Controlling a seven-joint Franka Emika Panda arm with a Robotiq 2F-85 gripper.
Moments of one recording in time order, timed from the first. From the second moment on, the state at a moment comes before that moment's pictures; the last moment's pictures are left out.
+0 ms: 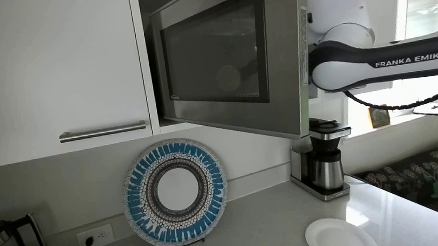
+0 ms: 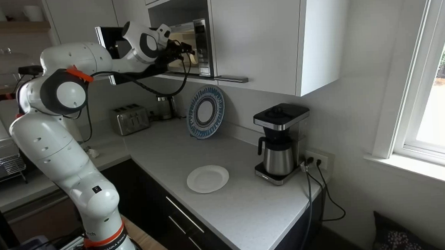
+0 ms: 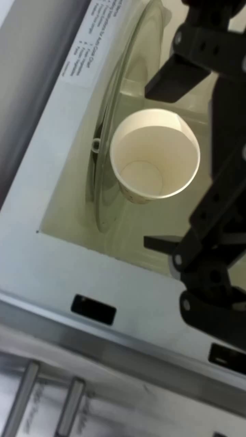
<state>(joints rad) -0.08 -0.26 0.27 -1.78 -0.47 2.63 0.26</state>
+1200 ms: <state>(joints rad) -0.15 -0.11 0.34 -1.68 -0.72 2.76 0.75</state>
